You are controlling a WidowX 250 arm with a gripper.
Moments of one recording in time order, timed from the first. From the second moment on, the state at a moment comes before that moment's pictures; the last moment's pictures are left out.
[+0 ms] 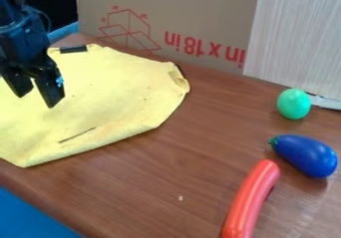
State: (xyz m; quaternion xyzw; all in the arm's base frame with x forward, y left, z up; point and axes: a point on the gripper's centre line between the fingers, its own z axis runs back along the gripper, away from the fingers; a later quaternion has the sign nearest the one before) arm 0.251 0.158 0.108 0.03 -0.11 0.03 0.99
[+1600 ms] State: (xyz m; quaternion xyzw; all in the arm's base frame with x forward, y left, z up) arm 0.247 0.031 0.124 0.11 -0.16 -0.02 0.98
